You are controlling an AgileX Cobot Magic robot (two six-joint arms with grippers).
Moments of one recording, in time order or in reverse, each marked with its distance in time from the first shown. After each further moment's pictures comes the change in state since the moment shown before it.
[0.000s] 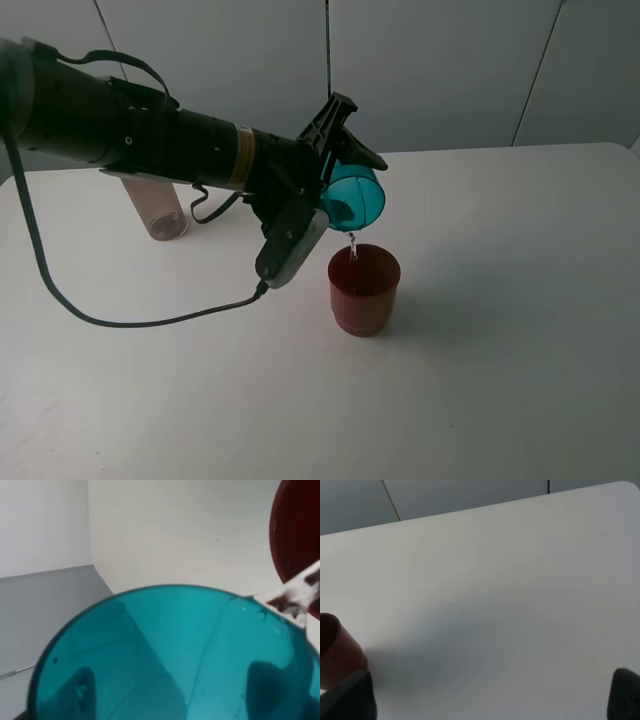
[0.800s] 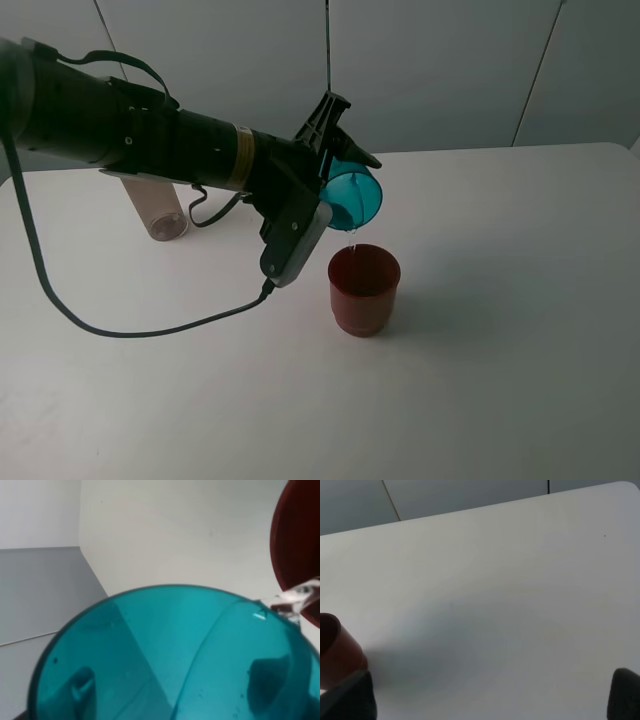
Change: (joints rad) left arm 0.000 0.000 0.000 0.004 0.033 -0.122; right arm 0.000 0.000 0.000 0.000 0.000 0.000
